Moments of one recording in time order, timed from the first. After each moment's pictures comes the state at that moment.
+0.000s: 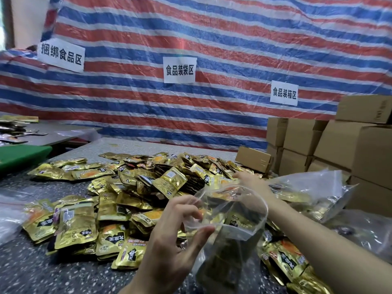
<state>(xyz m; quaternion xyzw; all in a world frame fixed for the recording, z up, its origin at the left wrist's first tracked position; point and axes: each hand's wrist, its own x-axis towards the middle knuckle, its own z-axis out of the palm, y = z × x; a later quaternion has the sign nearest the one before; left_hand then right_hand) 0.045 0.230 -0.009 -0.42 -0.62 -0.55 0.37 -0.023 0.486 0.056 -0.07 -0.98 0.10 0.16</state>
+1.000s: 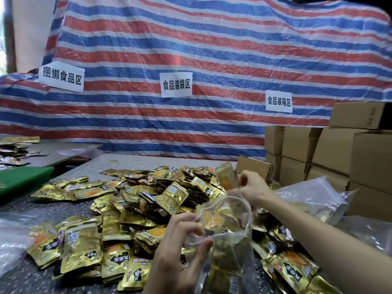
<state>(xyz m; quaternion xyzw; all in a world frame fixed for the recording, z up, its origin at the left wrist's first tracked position) 0.039 0.229 -0.010 -0.42 -0.61 -0.55 0.39 -0.030 0.481 0.082 -0.07 -0.93 0.30 0.20</state>
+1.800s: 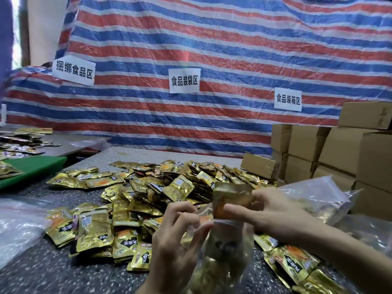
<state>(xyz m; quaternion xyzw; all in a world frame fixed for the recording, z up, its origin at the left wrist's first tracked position) 0.044 0.225 -0.008 -0.38 -0.60 -0.53 0.47 0.116 0.402 0.108 0.05 -0.91 0.40 0.05</state>
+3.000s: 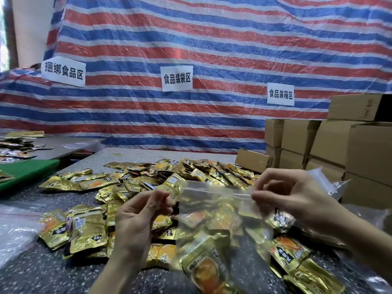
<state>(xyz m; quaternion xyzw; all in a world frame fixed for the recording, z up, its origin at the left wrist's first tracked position) 0.030 0.192 0.016 -0.27 -0.43 -0.85 0.12 0.138 0.448 0.117 0.19 -0.84 0.48 0.17</state>
